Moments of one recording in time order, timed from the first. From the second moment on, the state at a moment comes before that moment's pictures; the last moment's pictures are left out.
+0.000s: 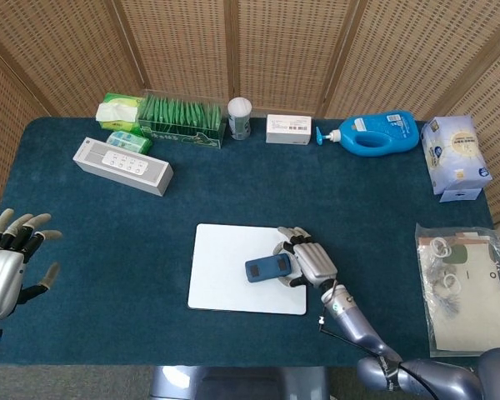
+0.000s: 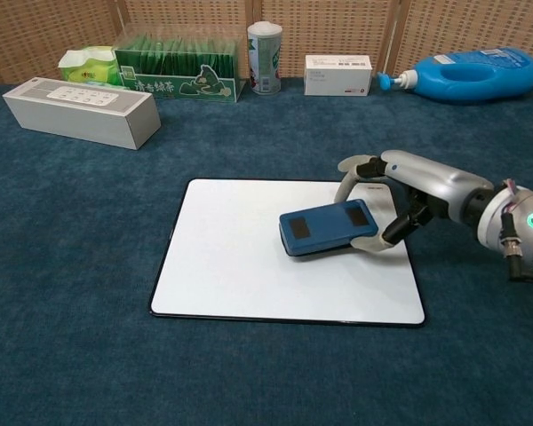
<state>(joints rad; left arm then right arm) -0.13 -0.95 -0.08 -2.01 1.52 1.50 0.24 0.60 -1.68 0.16 -1.44 -1.20 0.95 -0.05</state>
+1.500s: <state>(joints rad) -0.14 -0.96 -0.09 -2.00 1.50 1.51 0.27 0.60 -1.66 0.15 -1.50 -1.17 0.95 -0.12</state>
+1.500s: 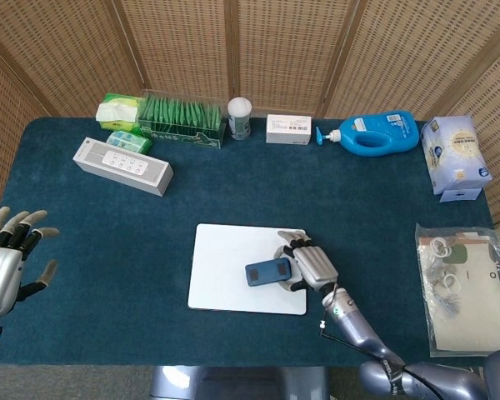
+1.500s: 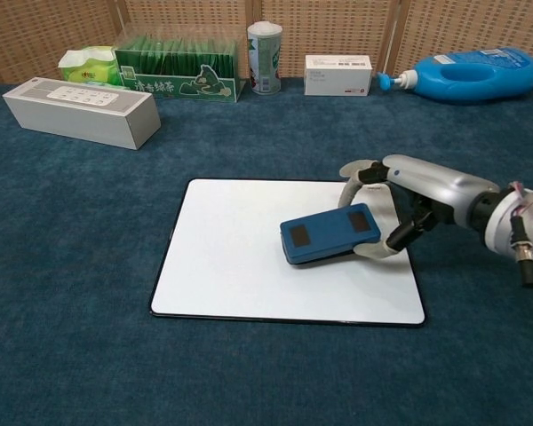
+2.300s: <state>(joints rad) -0.14 -0.96 -0.10 -2.01 1.50 1.50 0.27 0.56 -1.59 0.16 -1.49 -1.11 0.99 -0.11</state>
